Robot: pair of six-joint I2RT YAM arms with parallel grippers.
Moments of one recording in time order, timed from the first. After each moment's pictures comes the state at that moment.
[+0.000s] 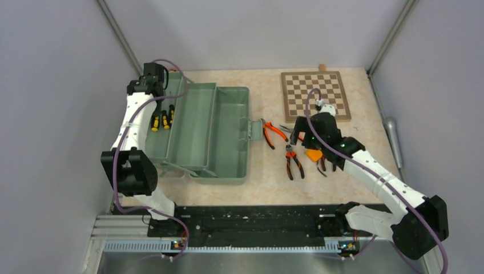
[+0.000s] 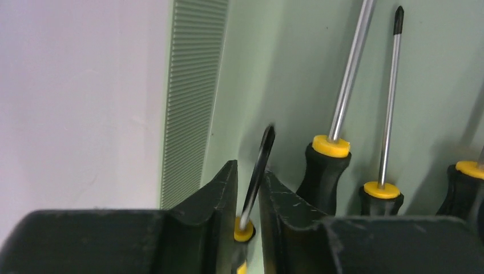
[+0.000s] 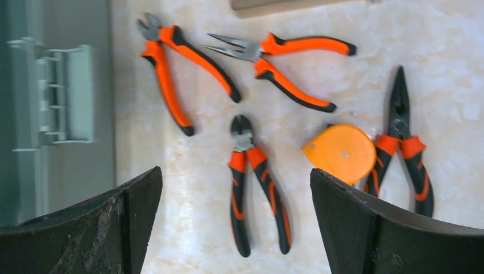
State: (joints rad) left arm 0.03 1.64 1.64 -1.03 -0.55 0.06; right arm 0.52 1.08 0.84 -0.42 0.23 0.54
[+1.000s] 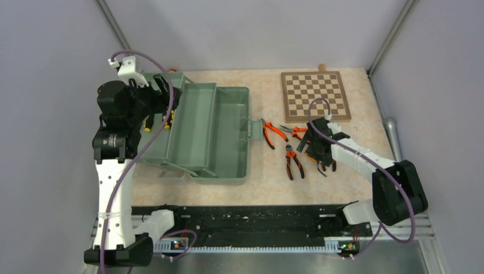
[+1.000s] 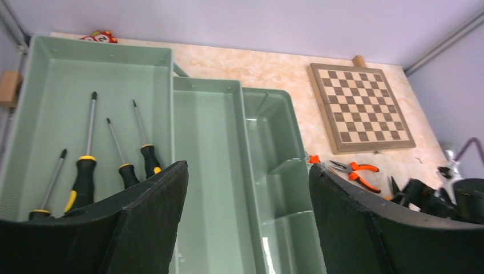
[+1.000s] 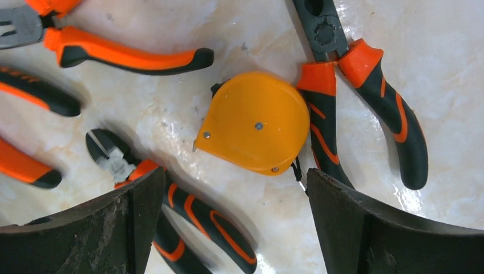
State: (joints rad) left arm 0.03 1.03 1.46 -0.64 0.26 -0.26; right arm 0.36 1.36 0.76 -0.52 0.26 0.83
